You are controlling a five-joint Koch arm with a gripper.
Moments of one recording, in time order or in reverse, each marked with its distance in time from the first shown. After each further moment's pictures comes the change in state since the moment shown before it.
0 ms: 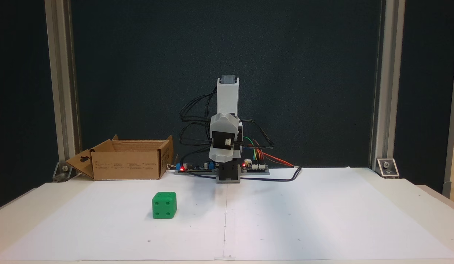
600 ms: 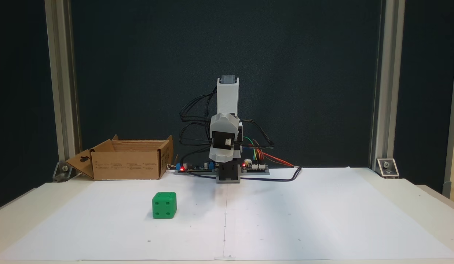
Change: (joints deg) arm -0.1 0.0 0.0 0.0 0.0
